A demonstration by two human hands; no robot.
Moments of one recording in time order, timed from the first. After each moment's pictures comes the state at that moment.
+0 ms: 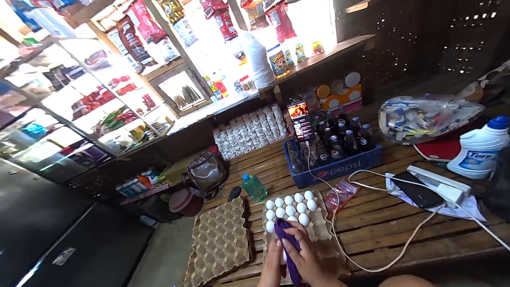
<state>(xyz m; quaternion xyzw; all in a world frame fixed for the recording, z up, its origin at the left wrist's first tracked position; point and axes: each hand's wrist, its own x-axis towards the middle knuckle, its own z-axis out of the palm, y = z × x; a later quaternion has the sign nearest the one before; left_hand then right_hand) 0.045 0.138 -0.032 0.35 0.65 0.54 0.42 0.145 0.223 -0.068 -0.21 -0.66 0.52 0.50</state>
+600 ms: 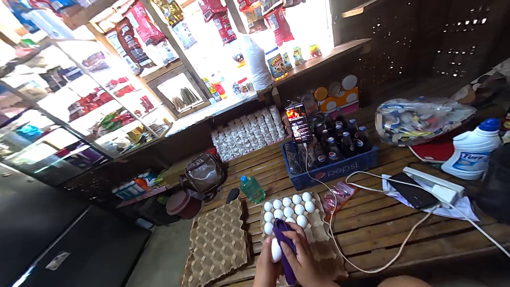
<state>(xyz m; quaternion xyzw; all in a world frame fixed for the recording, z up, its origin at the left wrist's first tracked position) 0.049 0.143 -0.018 0.24 0.62 0.60 0.45 0.143 0.220 -0.073 -0.21 -0.68 0.47 0.52</state>
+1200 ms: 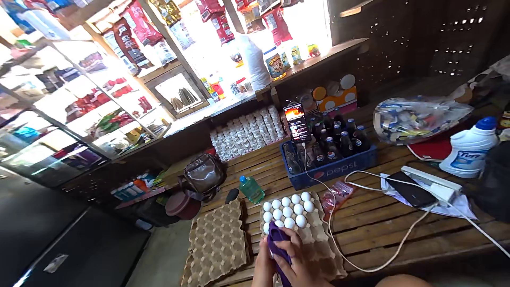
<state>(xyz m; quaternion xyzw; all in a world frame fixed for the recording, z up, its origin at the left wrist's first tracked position) 0.047 0.143 -0.021 0.24 0.61 0.62 0.43 0.141 0.213 -0.077 -0.15 -0.71 0.43 0.54</state>
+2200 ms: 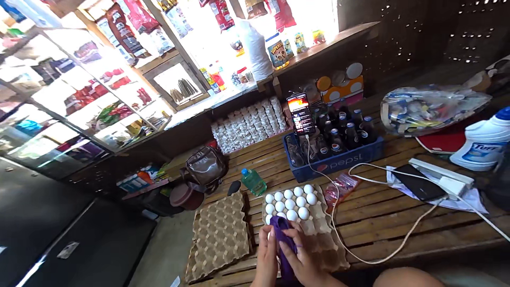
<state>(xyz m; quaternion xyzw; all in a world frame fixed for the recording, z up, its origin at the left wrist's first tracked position) 0.046 0.144 -0.026 0.37 0.60 0.63 0.33 0.143 0.206 -0.069 -0.18 -0.64 0.53 0.52</state>
